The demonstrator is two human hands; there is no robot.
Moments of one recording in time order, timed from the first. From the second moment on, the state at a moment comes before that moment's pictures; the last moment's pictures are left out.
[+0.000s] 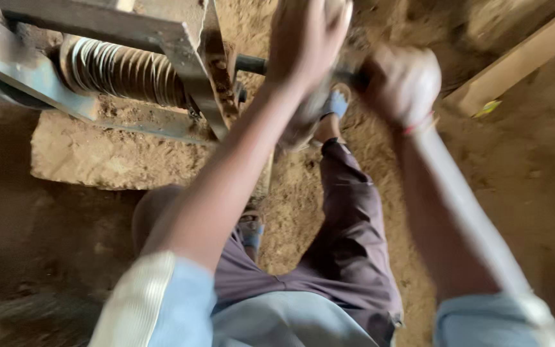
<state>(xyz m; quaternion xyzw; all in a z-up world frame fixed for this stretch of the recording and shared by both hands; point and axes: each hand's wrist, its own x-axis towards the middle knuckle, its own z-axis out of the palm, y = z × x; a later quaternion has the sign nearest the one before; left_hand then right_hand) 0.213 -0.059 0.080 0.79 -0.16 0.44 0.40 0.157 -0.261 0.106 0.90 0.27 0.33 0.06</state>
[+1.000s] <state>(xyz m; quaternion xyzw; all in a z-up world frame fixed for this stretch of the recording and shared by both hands) 0.235 -0.076 0.130 0.93 0.01 0.19 0.32 0.077 -0.231 0.120 0.97 0.22 -0.04 -0.09</state>
